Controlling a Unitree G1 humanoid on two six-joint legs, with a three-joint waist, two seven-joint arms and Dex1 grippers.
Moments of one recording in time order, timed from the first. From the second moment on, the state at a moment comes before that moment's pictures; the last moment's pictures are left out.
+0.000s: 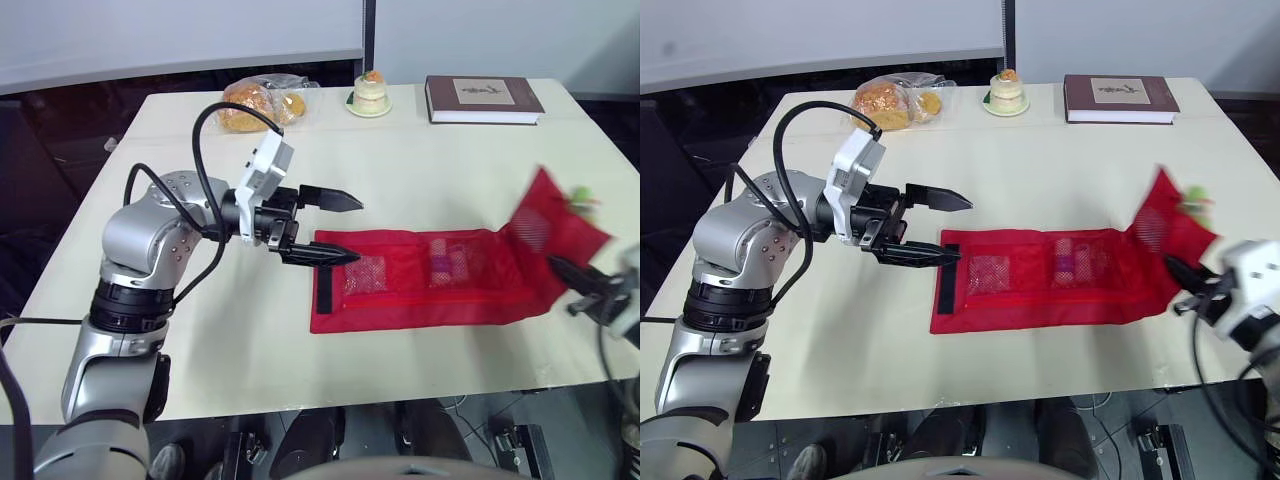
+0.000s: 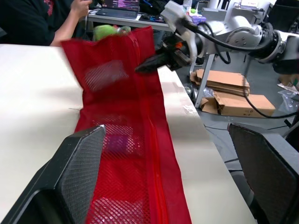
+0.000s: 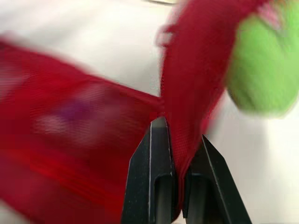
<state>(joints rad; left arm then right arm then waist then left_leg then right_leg) -0.72 0.70 -0.06 -0.14 -0.66 0.70 -1.36 0.22 -0.82 -0.28 -0.66 0.55 0.46 0.49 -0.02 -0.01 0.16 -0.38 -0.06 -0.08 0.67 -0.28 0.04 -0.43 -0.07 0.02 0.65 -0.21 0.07</state>
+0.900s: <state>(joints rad) -0.57 0.77 -0.03 -0.14 -0.67 0.73 -1.31 0.11 -0.78 -0.10 -0.79 0.38 0.61 0.74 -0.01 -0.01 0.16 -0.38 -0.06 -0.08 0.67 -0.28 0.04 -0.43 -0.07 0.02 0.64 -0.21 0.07</state>
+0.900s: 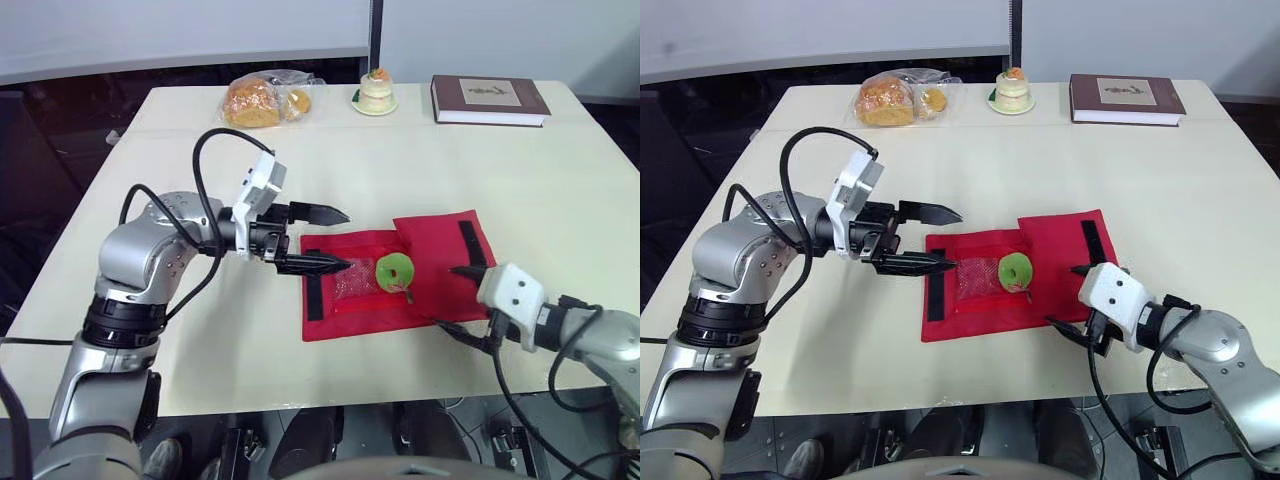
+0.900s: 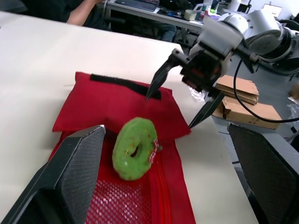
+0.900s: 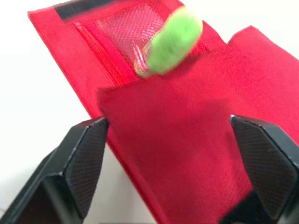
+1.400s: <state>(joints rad) -0.38 0.75 0.12 0.04 -0.80 1.16 -1.06 0.13 -0.81 -0.45 -0.81 0.86 0.61 0.81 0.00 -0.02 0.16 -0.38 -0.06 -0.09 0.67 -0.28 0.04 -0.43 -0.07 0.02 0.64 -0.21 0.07</state>
